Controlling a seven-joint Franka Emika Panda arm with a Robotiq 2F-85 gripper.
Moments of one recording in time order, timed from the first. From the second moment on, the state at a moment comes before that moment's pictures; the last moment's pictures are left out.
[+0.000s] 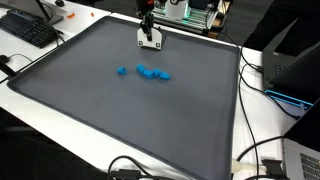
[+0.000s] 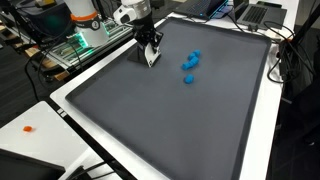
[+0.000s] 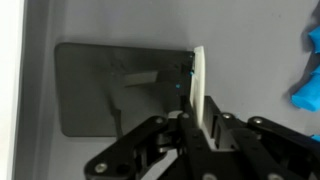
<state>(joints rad) 0.02 -0.02 0.04 -2.73 0.49 2.80 0.88</state>
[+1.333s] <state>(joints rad) 0.00 -0.12 0.04 -2.70 0.25 2.55 0.99</state>
